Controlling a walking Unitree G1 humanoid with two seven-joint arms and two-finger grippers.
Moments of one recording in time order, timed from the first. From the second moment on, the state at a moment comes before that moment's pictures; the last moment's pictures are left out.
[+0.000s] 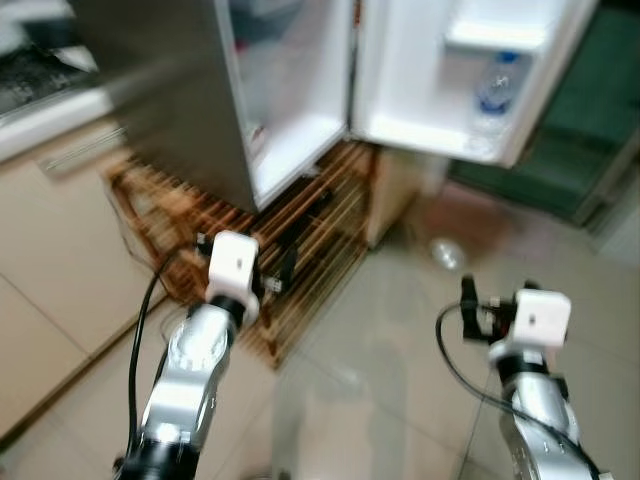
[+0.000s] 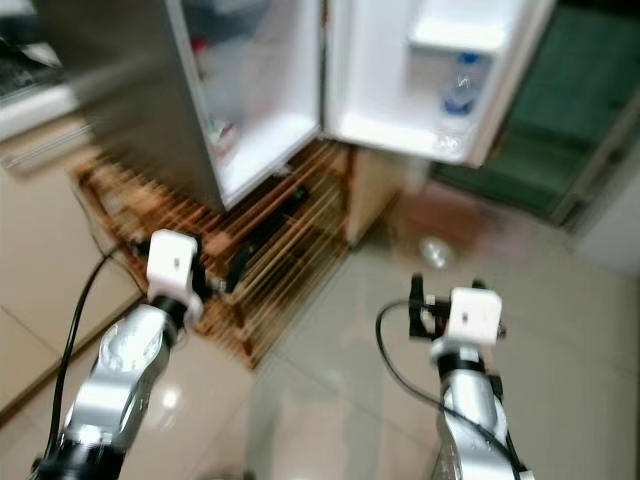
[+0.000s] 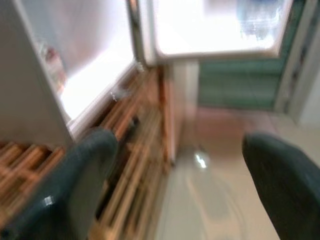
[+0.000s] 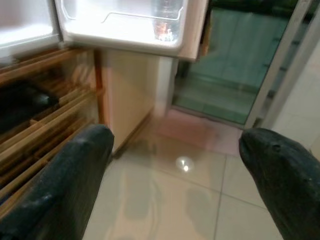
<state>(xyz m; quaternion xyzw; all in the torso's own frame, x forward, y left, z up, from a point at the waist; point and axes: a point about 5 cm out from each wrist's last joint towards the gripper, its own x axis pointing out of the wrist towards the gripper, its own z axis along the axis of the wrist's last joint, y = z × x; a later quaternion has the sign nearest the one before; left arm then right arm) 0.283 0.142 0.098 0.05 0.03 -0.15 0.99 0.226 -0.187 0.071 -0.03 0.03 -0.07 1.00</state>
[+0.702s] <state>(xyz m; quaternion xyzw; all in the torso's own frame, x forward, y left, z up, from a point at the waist) 0.288 0.146 0.100 0.08 0.02 -0.13 0.99 0.227 -0.200 0.064 -0.05 0.03 -0.09 0.99</state>
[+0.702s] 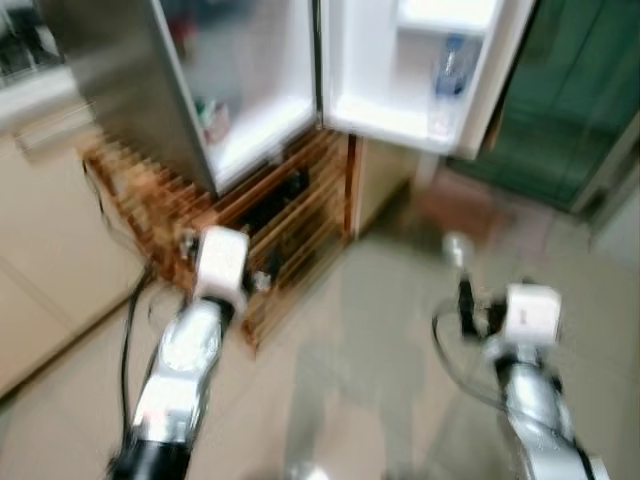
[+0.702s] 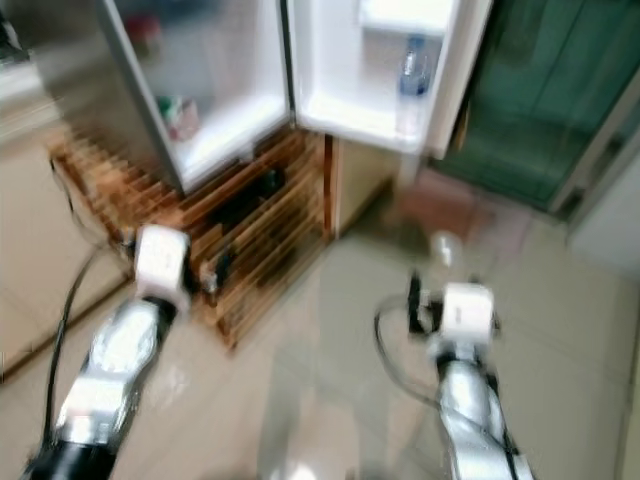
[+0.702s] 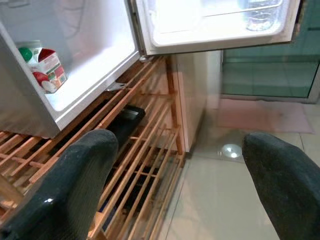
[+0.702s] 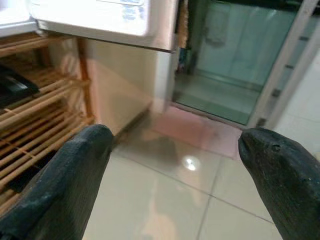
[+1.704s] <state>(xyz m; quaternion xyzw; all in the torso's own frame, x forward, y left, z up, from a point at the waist) 0.286 0.150 0.071 0.08 0.07 -0.07 0.99 0.193 -0.266 0.056 -0.10 0.06 -0.22 0.97</state>
